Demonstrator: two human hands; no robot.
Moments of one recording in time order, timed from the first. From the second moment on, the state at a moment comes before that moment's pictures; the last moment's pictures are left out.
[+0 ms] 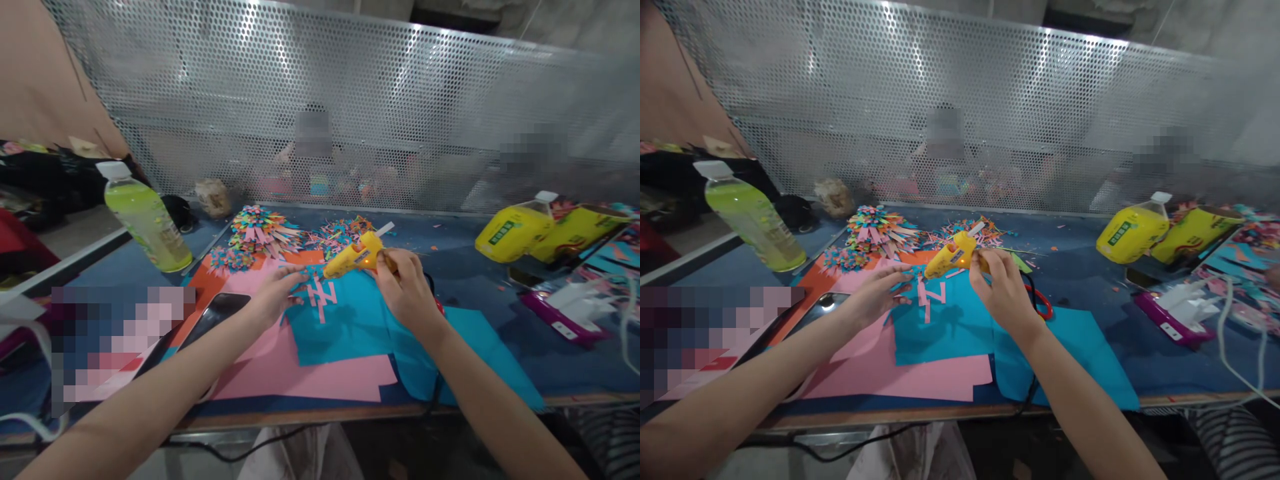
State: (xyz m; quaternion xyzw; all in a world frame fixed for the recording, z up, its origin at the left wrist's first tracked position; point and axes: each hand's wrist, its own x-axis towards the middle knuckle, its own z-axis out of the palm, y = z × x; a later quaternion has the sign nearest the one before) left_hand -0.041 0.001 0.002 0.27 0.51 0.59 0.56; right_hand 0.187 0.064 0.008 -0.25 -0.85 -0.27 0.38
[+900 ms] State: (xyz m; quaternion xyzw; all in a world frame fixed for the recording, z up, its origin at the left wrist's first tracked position) left_hand -0.041 0.004 -0.001 0.29 0.51 0.59 0.55; right_hand 0.185 0.064 0.006 -0.26 -0.84 -0.22 0.42
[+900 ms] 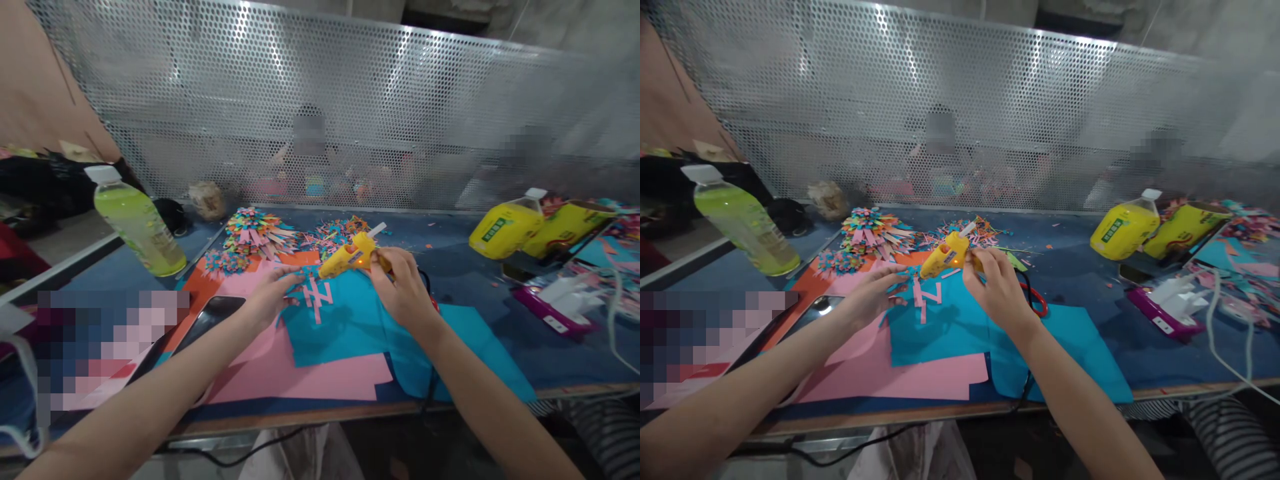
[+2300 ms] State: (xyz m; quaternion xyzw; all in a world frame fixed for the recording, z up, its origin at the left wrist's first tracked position) left_hand -0.027 -0.007 -0.004 0.29 0.47 0.46 0.70; right_hand 0.178 0.068 0.015 -0.19 -0.95 -0.03 0.25
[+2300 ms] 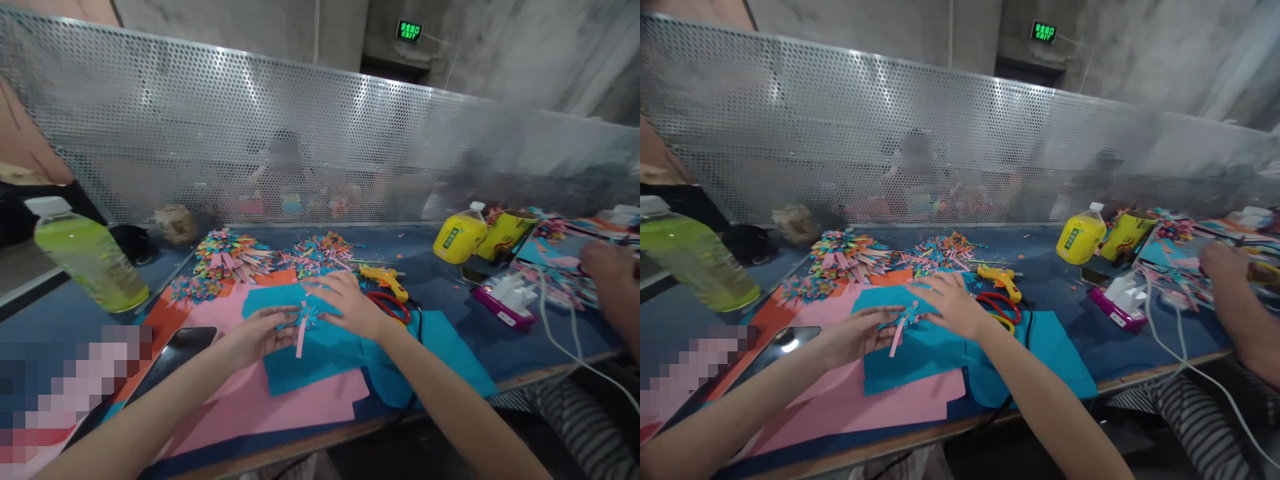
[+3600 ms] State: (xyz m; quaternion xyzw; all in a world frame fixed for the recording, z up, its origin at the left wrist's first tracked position) left_hand -0.010 -0.029 0.014 0.65 0.54 0.49 0.22; right_hand 0.174 0.062 0.009 -0.16 -0.90 0.29 0.27
